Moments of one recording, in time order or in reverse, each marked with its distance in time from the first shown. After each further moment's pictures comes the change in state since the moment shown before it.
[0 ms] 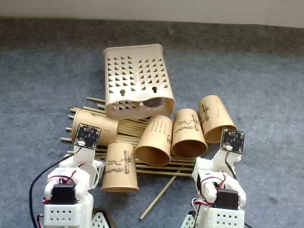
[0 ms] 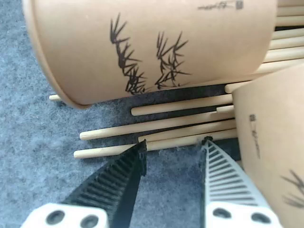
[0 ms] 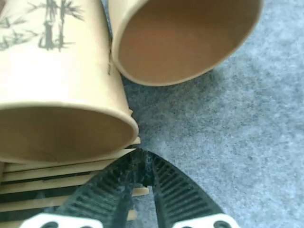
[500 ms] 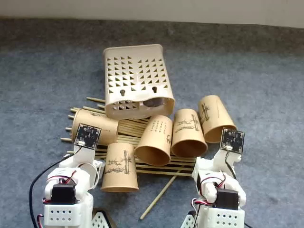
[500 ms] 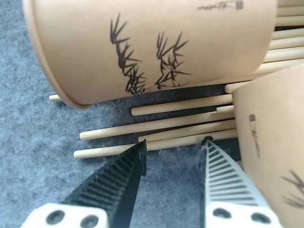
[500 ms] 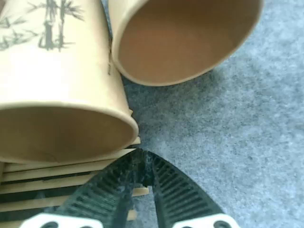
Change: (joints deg) left arm 0.0 0.0 0.0 0.0 0.0; right arm 0.0 0.0 0.0 0.0 0.0
